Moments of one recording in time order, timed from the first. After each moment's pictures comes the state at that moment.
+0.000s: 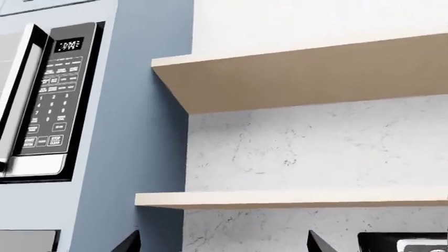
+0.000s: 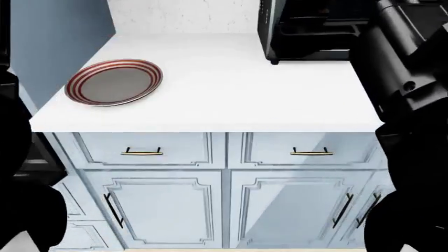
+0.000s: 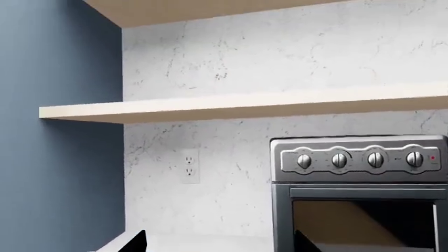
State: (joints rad) left arm -1.39 -0.28 -0.01 0.82 -0.97 -1.46 -0.91; right arm 1.27 0.23 0.13 -0.64 1.62 1.43 1.20
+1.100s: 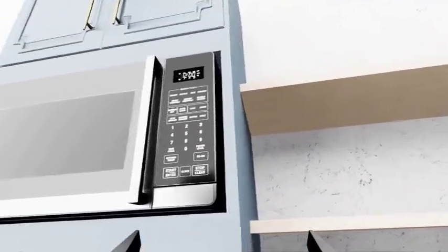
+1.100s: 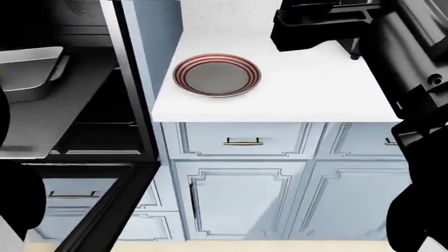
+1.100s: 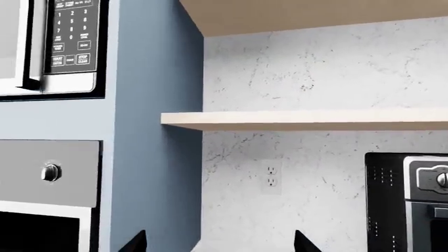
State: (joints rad) left arm -1.54 -0.31 0.07 0.75 -1.08 -1.43 -1.03; right arm 1.35 0.31 0.04 -0.62 1.75 1.35 1.28
